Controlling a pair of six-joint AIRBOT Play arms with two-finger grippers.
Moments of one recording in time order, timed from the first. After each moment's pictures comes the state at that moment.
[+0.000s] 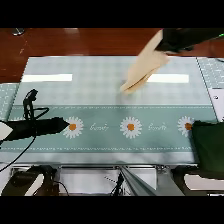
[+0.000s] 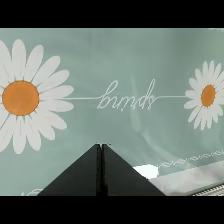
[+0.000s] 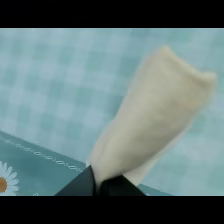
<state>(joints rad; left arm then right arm) -0.06 -0.59 0.49 1.01 -1.10 -1.59 0.02 -1.49 1.93 -1.10 1.45 1.60</state>
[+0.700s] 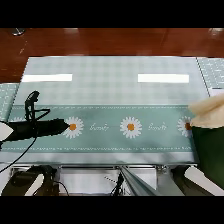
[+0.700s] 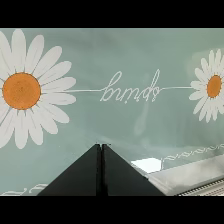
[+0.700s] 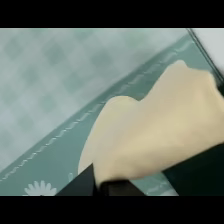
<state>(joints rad) -0.06 -0.59 0.48 1.01 -1.11 -1.57 -0.76 -1.14 1.75 -1.26 1.84 1.73</state>
